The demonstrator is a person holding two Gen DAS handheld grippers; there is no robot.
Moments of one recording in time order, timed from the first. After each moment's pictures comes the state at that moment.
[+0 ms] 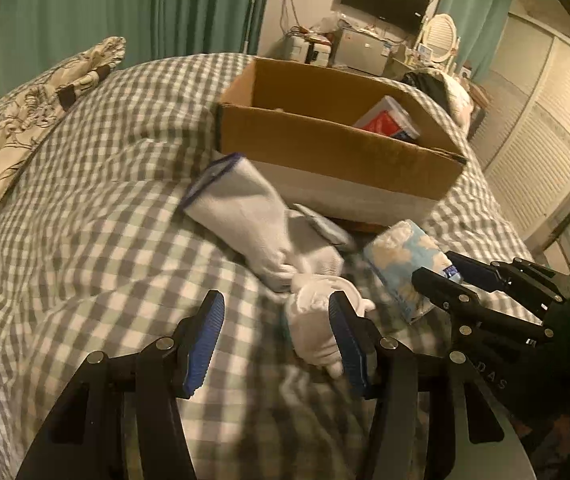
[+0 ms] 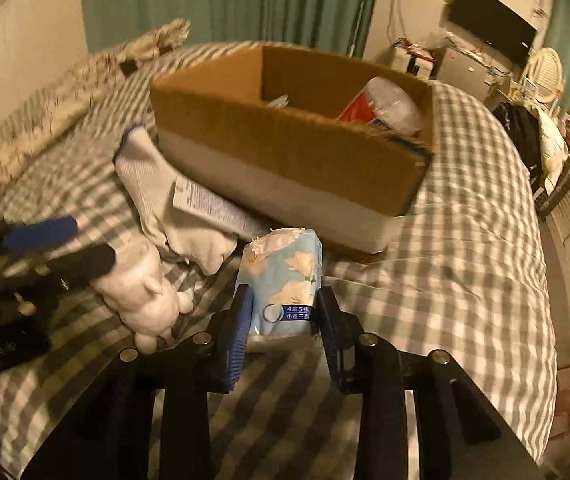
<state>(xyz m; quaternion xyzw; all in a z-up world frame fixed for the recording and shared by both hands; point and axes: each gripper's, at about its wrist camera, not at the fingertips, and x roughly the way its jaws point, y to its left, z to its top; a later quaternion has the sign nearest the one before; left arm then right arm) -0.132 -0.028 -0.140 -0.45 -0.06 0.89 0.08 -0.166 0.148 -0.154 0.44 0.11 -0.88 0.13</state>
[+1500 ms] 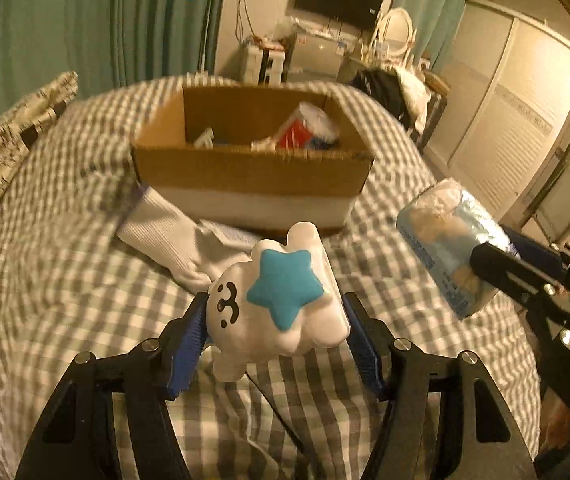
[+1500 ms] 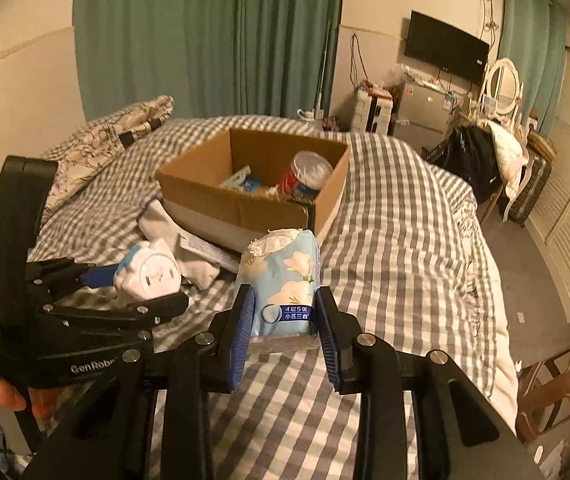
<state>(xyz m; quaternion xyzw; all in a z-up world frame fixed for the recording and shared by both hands) -0.108 0.024 -0.099 -0.42 -0.03 0.90 0.14 -0.086 0.200 -0.067 0.35 0.08 -0.93 0.10</state>
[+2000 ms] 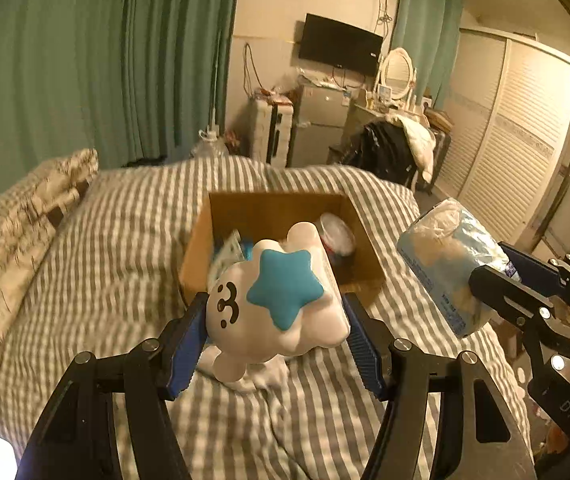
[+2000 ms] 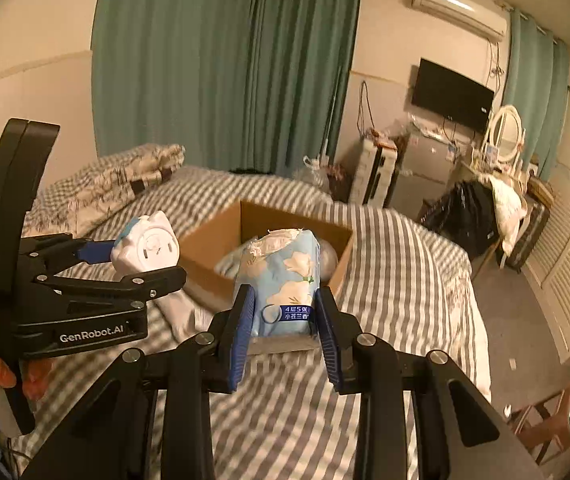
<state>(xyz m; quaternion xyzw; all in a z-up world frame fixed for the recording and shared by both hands) -0.159 -0.001 -0.017 -0.34 -0.02 0.93 0.12 -0.108 0.178 0.004 0.28 0.10 -0.95 0.12</state>
